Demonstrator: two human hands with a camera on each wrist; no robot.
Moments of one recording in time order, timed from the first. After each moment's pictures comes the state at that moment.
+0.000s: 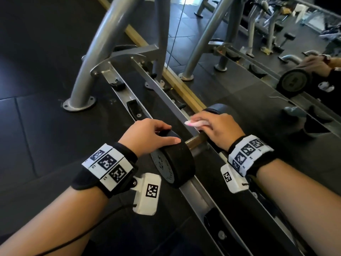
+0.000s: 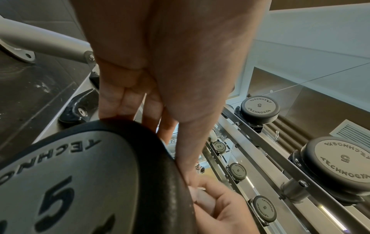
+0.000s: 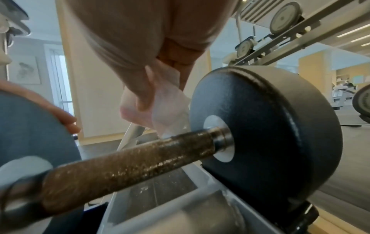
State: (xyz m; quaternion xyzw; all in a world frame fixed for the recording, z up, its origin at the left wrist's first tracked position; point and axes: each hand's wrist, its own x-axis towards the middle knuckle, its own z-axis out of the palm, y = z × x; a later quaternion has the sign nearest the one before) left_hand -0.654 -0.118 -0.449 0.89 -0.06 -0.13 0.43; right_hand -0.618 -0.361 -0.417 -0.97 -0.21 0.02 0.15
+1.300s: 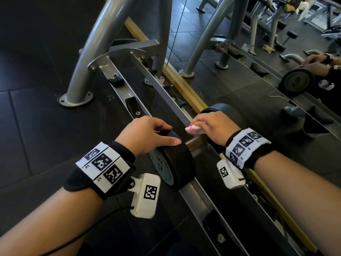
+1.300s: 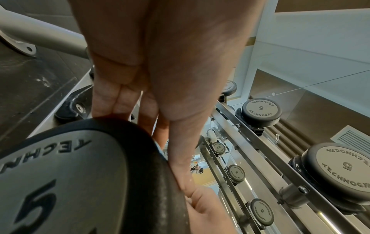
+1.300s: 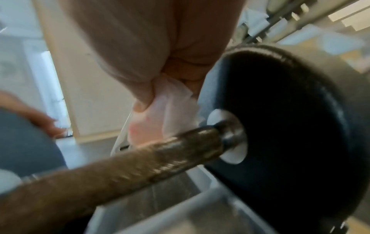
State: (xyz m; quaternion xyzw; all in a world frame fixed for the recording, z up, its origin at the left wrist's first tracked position) left_hand -0.649 -0.117 -0.442 0.88 -0.06 -0.17 0.44; right_hand -0.595 -0.342 -0.410 -0.97 -0.17 0.16 0.07
